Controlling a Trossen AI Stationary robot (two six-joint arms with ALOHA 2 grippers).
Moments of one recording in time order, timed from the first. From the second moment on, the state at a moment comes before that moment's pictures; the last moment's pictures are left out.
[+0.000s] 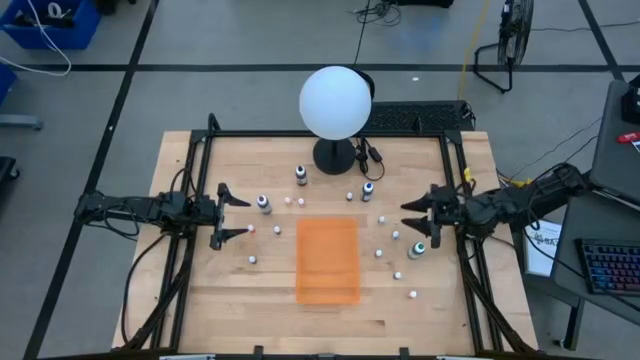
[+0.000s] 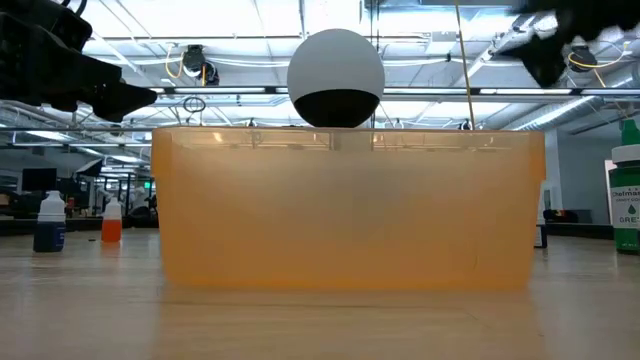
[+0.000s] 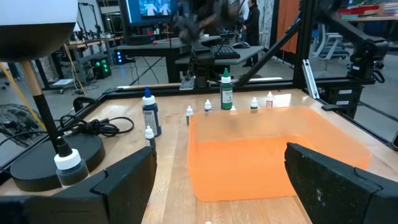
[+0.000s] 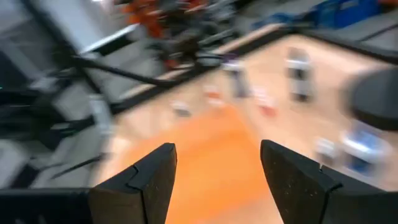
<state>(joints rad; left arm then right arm) -0.12 0.06 0.04 -0.03 -0.08 0.04 0.36 0.50 0.47 -0.22 0.39 0.54</state>
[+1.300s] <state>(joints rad) -0.12 0.06 0.04 -0.03 -0.08 0.04 0.84 1.59 1.11 -1.05 0.13 1.52</state>
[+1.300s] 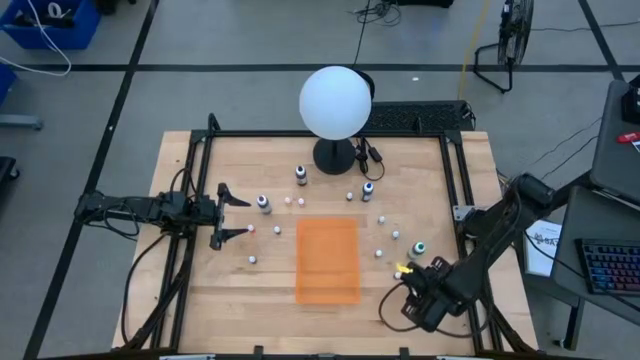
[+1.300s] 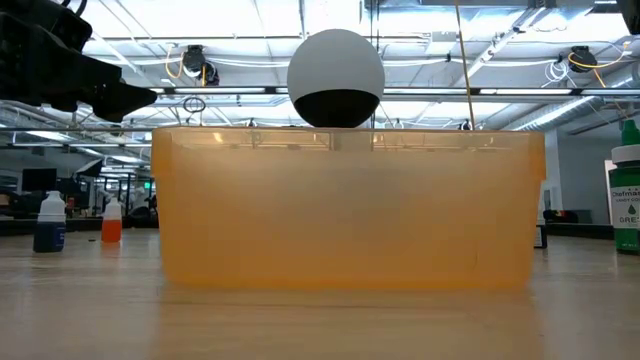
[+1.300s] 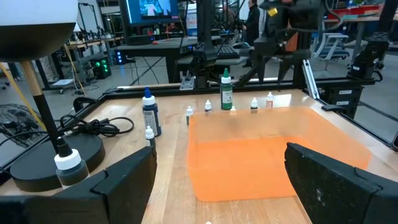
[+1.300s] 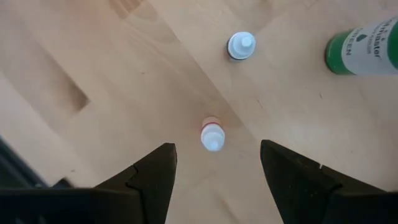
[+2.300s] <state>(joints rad) -0.12 0.06 0.04 -0.03 -0.08 0.04 0.82 1.80 1.11 -1.00 0.08 1.52</state>
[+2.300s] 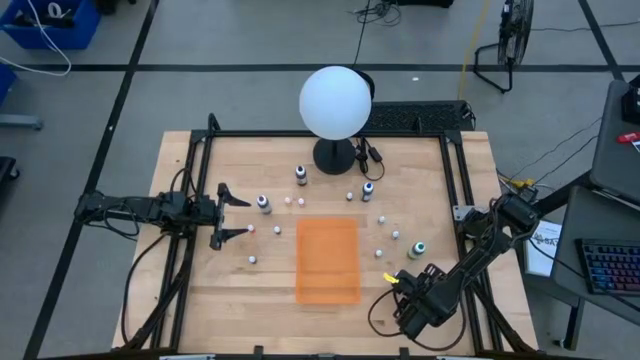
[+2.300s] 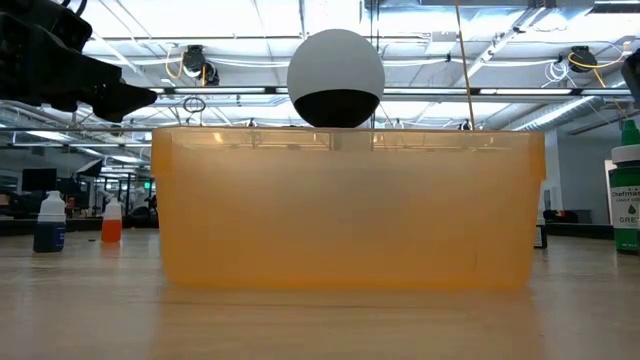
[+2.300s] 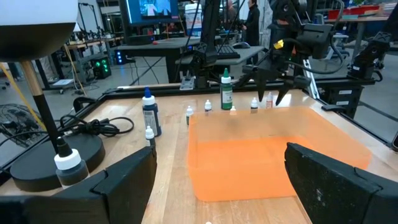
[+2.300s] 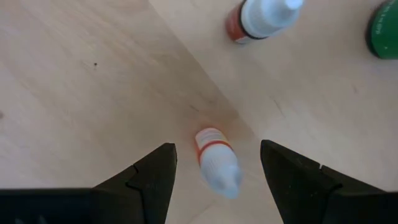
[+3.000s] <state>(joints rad) -0.12 0.06 0.04 -0.03 -0.08 0.04 0.82 1.79 1.02 -0.86 0.08 1.52</state>
